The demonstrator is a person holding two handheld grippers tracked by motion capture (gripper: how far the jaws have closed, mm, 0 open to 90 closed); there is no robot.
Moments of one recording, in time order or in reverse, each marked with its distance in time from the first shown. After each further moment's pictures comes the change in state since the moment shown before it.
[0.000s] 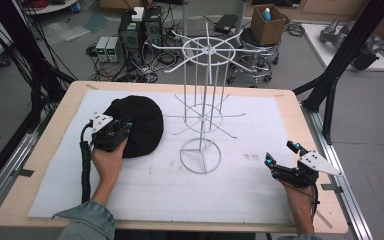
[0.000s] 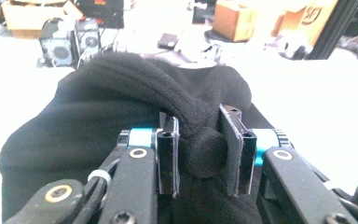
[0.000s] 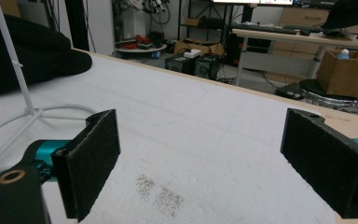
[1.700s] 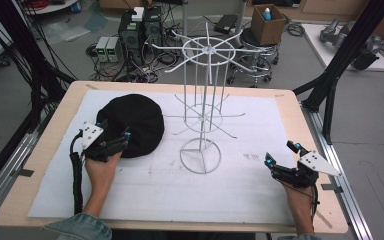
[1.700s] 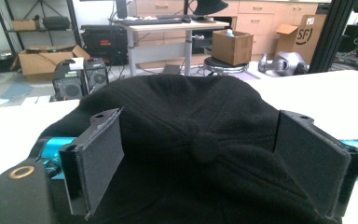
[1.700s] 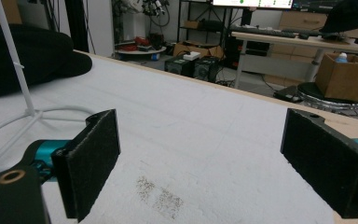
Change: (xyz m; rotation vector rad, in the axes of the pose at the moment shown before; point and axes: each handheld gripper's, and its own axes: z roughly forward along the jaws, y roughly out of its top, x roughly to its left) left arm 0.010 -0.023 -0.023 -0.130 0.007 0.102; right arm 0.001 0.000 -0.001 -0.008 0.000 -0.008
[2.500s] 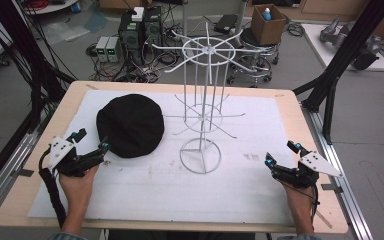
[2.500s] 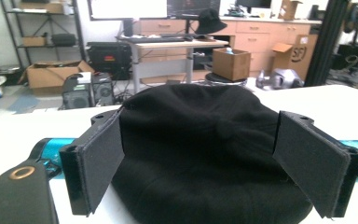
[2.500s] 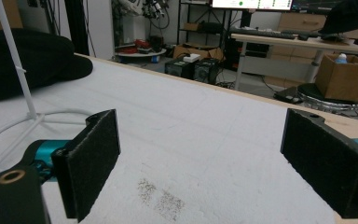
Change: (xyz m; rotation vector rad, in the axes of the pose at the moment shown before) left arm 0.026 0.002 -0.062 -0.078 -0.012 -0.005; right arm 0.000 0.000 -0.001 -0.009 -0.001 0.009
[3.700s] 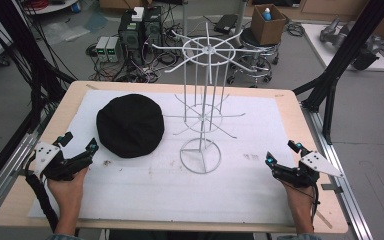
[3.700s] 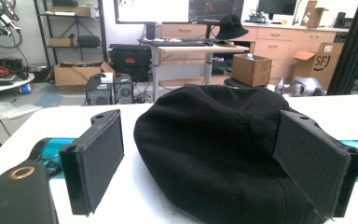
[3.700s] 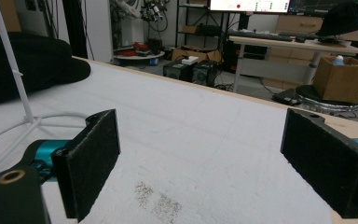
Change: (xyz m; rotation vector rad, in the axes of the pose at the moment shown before) left arm 0.019 -0.004 -0.023 -0.023 0.092 -0.035; right arm -0.002 0.000 0.000 -0.013 -0.006 0.005
